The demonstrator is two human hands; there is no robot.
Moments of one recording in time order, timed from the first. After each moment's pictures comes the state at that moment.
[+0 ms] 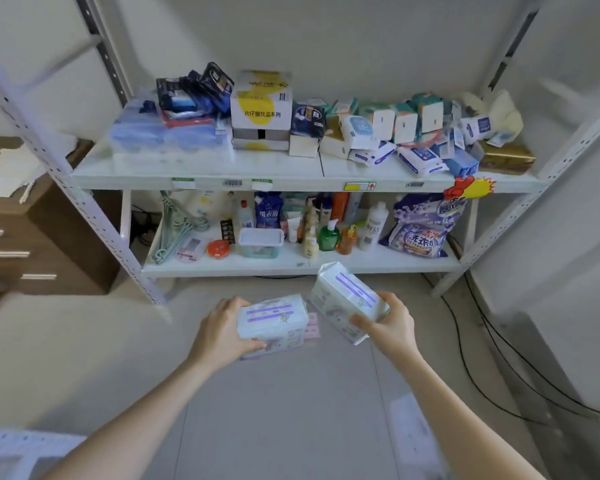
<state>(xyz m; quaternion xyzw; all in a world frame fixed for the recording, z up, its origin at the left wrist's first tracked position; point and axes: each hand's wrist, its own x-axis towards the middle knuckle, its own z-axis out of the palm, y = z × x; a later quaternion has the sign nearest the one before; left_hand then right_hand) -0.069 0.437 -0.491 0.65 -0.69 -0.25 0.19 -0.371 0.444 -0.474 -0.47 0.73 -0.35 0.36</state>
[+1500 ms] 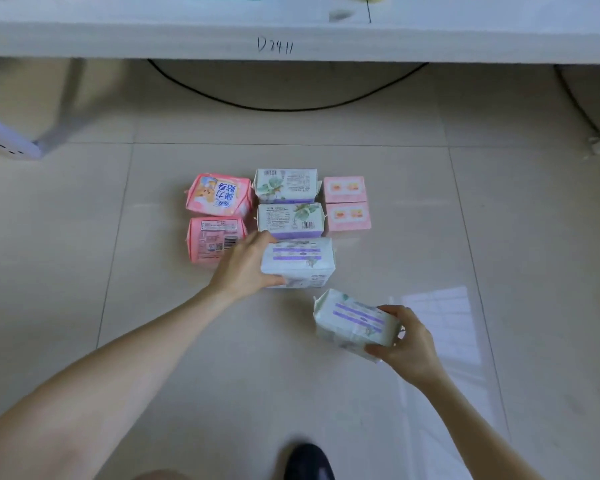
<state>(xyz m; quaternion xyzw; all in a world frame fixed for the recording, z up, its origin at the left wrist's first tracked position) -0.101 0.260 -1.161 0.60 -0.74 -0.30 0.09 -0.392 0.386 -1.158 -0.46 0.74 -0.18 0.46</state>
